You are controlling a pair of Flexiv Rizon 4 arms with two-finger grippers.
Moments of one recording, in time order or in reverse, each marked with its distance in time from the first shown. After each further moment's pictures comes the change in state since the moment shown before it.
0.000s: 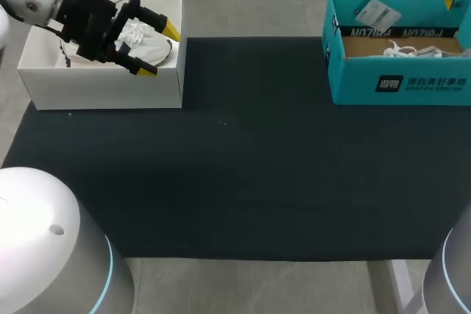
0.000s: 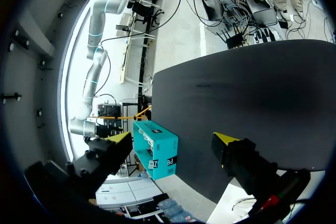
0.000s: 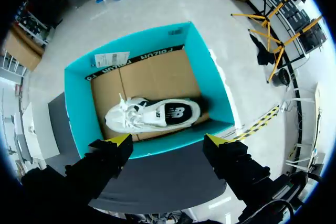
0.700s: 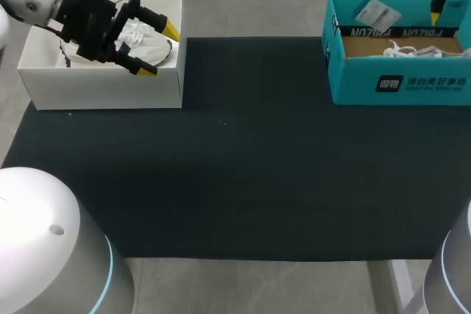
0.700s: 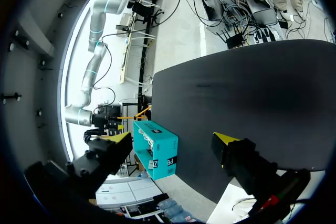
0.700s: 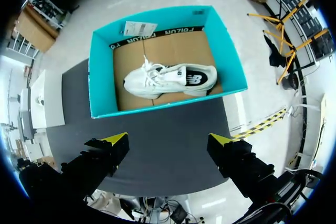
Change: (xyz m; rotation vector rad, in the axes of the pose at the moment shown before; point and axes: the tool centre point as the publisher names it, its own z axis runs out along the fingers) left arm 0.000 0.000 0.000 0.000 0.000 0.000; right arm 0.023 -0.092 -0.022 0.044 0.057 -0.095
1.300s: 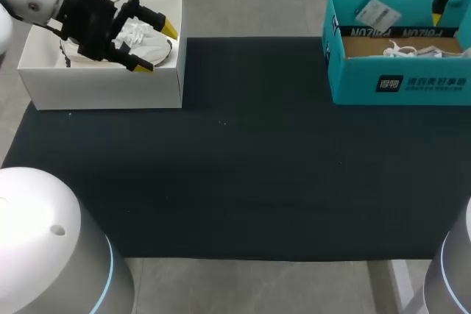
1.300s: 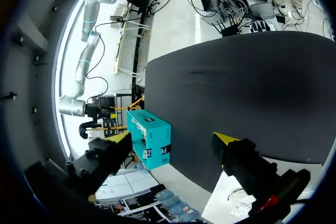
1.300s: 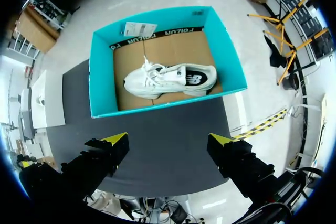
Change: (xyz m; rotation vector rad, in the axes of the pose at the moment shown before) left arm 0.015 0.023 -0.003 -0.087 0.062 0.035; right arm -0.001 -0.002 0.000 -0.005 0.003 -0.001
